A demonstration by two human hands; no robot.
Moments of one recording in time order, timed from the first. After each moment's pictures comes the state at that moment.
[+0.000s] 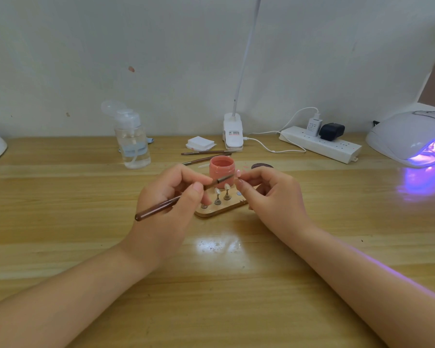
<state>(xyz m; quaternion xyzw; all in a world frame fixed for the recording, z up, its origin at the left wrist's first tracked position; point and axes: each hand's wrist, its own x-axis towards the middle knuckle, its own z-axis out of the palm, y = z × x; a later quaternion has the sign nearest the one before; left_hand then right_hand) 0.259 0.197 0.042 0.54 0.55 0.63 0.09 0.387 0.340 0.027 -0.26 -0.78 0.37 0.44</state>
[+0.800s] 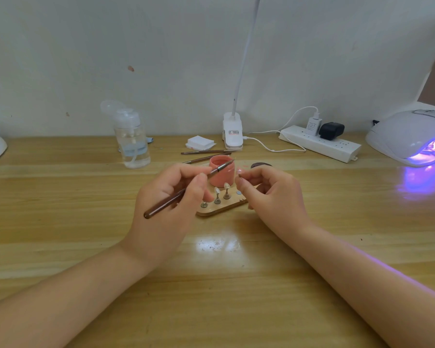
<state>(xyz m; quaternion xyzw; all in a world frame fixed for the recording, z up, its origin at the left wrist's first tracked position) 0.263 0.199 0.043 0.54 0.54 0.64 0.05 0.388 0.338 0.029 -0.27 -0.77 0.37 0.44</state>
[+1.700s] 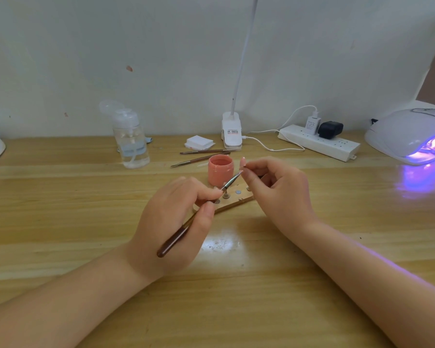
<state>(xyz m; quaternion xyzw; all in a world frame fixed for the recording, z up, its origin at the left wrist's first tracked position) 0.260 0.196 0.032 0.67 0.55 0.48 -0.15 0.389 0.344 0.032 -0.25 -0.77 0.32 0.49</state>
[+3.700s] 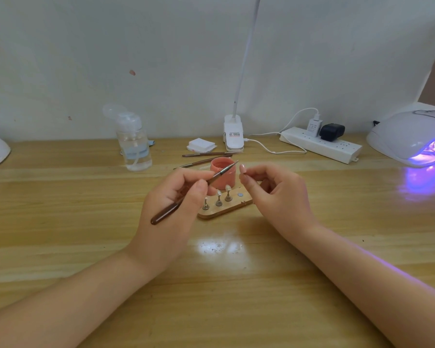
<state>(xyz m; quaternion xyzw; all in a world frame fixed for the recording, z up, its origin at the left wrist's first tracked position) 0.263 0.199 0.040 0.53 0.54 0.65 0.10 0.390 0.344 0.028 -0.24 -0.78 0.33 0.47</state>
